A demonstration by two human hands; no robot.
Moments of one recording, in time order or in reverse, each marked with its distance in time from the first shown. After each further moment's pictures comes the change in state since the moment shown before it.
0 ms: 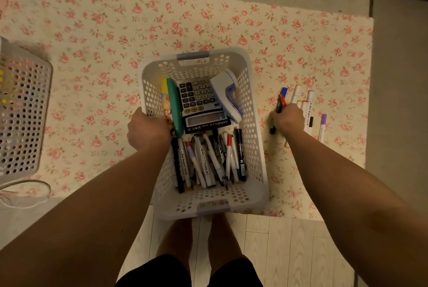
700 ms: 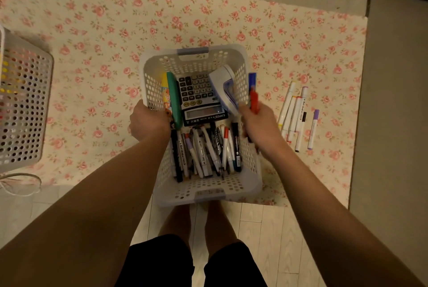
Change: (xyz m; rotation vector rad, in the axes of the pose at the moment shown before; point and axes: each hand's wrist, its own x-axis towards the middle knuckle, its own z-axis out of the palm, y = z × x) left_hand -0.009 0.008 -0.010 -0.030 -0.024 -0.019; right_hand -0.153 -0.059 -0.036 0.572 -0.350 -0.267
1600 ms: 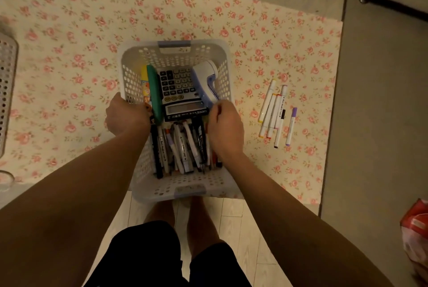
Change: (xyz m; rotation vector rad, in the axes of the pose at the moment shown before) left_hand 0.001 -0.002 0.003 0.050 0.034 0.008; right_hand 0.007 0.035 0.041 -0.459 0.373 -0.294
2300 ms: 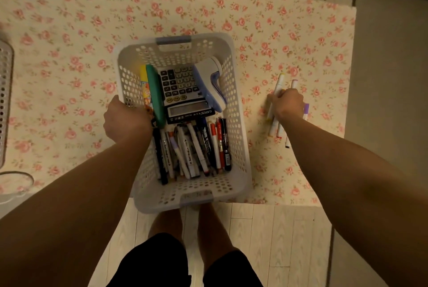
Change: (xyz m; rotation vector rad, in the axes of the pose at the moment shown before) left_hand 0.003 -0.004 0.008 0.010 0.033 0.030; right_hand 0.127 0.138 -0.037 -0.249 -0.023 0.468
